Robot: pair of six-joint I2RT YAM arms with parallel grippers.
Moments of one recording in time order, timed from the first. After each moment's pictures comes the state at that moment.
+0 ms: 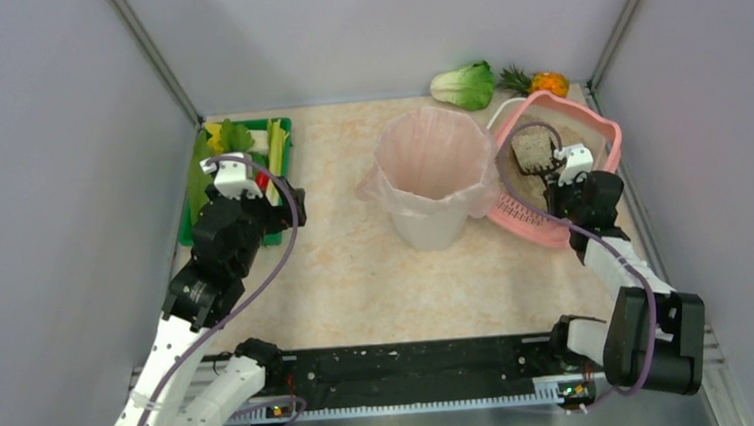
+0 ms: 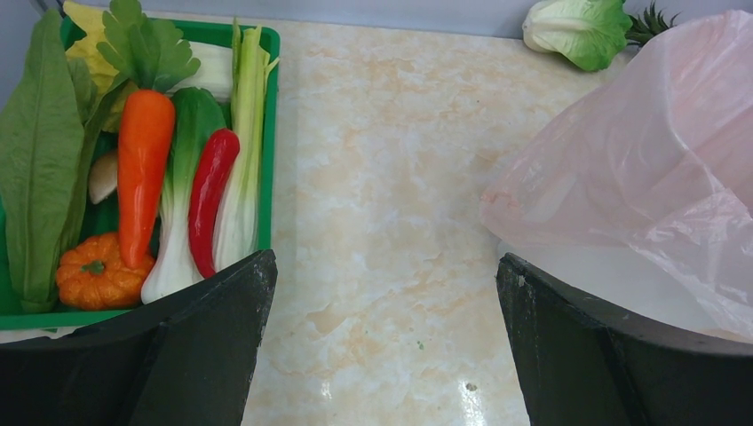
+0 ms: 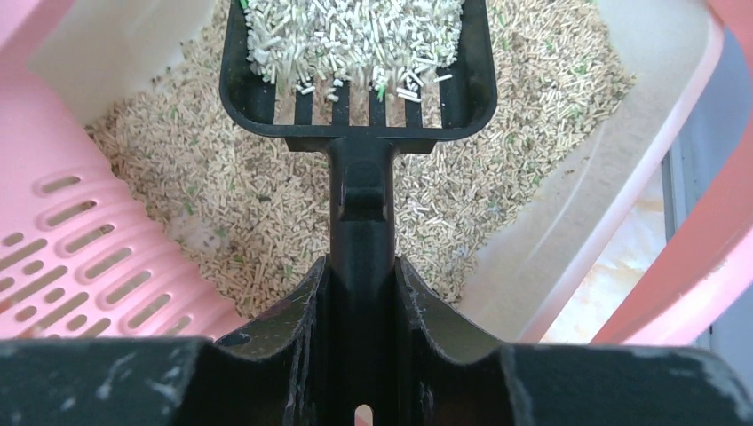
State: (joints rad) left arm -0.43 0.72 0.95 -0.45 -0.25 -0.27; right arm -0.21 1.15 0.48 0.23 -0.25 -0.24
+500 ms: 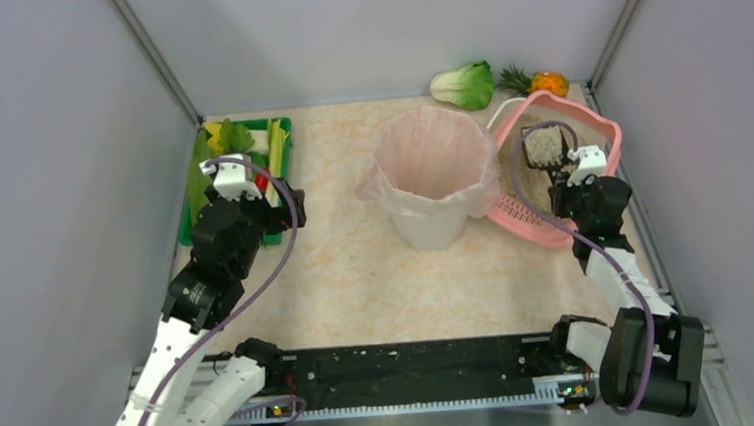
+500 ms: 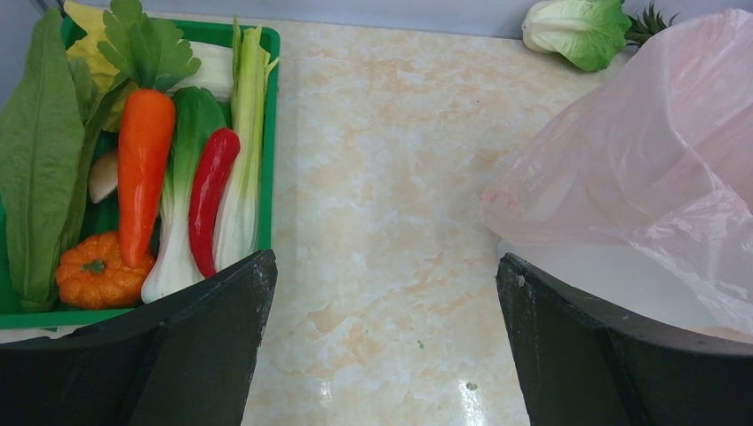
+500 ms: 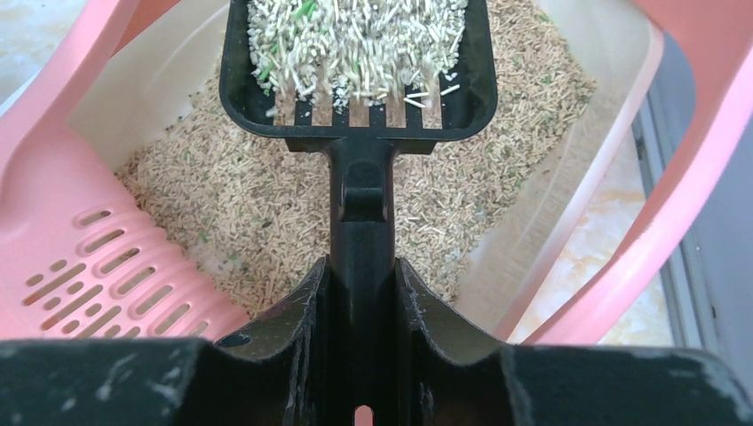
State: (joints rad) left arm -0.43 0.70 0.94 -0.45 -0.25 -0.27; right arm -0.23 1.05 0.43 0.28 -0.23 -0.12
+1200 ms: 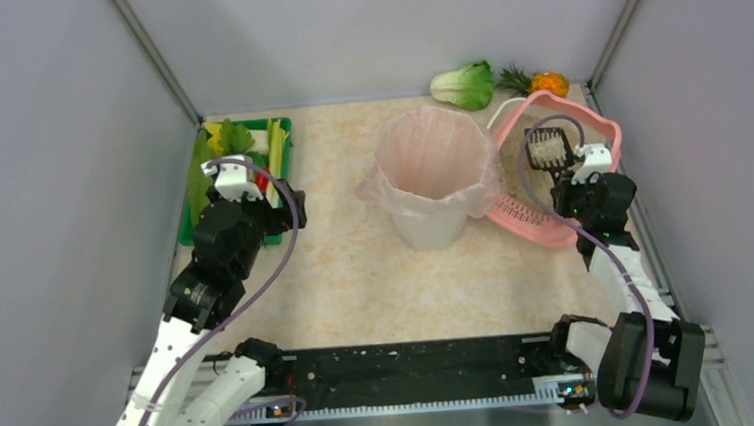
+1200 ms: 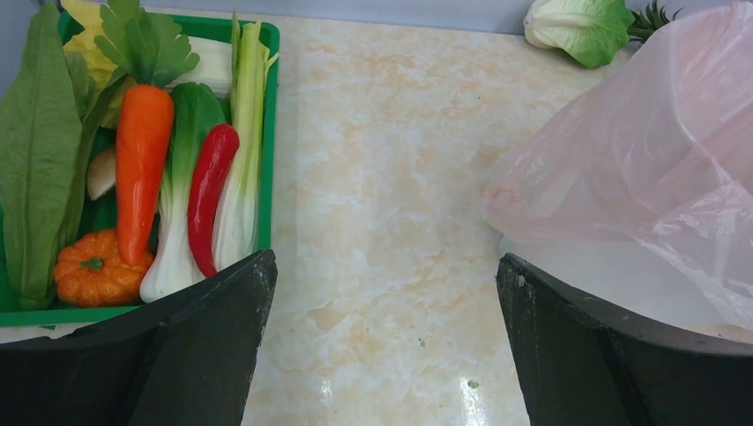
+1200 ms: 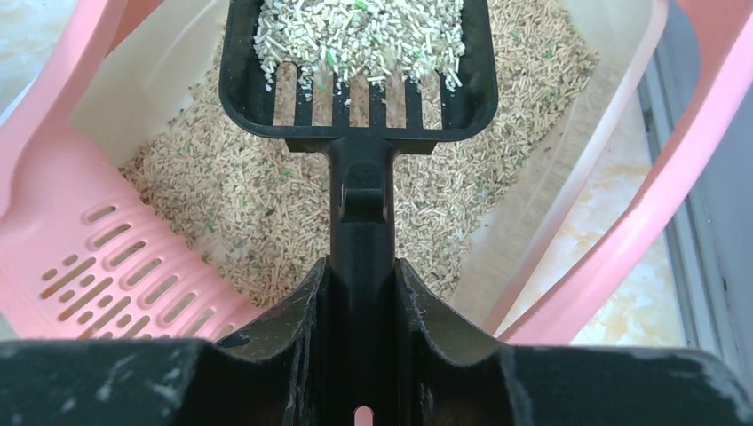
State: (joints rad) left arm -0.43 0.70 0.93 -0.44 -0.25 -0.27; right arm -0.25 1.03 0.47 0.16 -0.26 -0.09
